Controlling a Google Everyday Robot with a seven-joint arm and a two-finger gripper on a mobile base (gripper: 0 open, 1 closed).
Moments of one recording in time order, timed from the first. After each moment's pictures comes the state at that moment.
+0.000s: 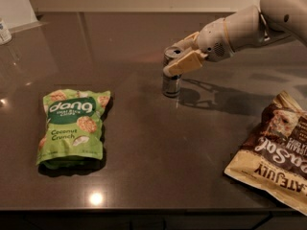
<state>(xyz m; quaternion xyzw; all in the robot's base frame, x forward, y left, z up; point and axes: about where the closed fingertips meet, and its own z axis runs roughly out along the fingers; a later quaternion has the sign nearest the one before) 0.611 -0.067 0.915 -0.54 0.70 0.27 0.39</state>
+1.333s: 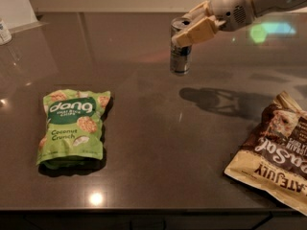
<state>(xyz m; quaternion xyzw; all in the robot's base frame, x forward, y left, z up) 0.596 -0.079 0.995 -0.57 0.67 0.28 0.39</state>
